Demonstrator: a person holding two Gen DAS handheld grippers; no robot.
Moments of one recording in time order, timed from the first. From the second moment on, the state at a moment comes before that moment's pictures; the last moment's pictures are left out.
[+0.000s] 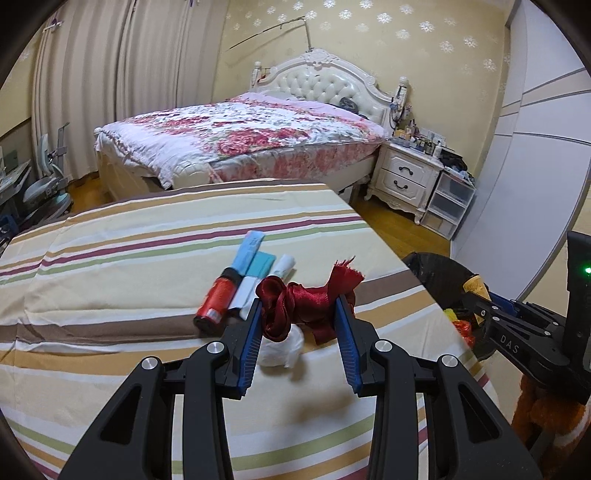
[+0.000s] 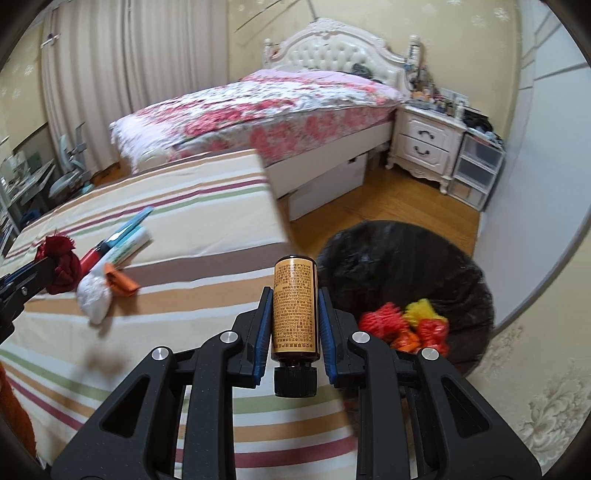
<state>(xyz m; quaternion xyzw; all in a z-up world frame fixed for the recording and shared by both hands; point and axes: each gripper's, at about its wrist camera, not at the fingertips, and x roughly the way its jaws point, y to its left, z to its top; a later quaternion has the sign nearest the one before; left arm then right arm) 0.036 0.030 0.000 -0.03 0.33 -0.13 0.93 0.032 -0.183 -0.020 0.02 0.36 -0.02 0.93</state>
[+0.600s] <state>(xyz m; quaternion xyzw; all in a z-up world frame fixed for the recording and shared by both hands) 0.089 -0.119 -0.014 0.04 0.34 -0.22 0.91 0.051 -0.288 -0.031 0.07 0.36 -0.12 0.92</state>
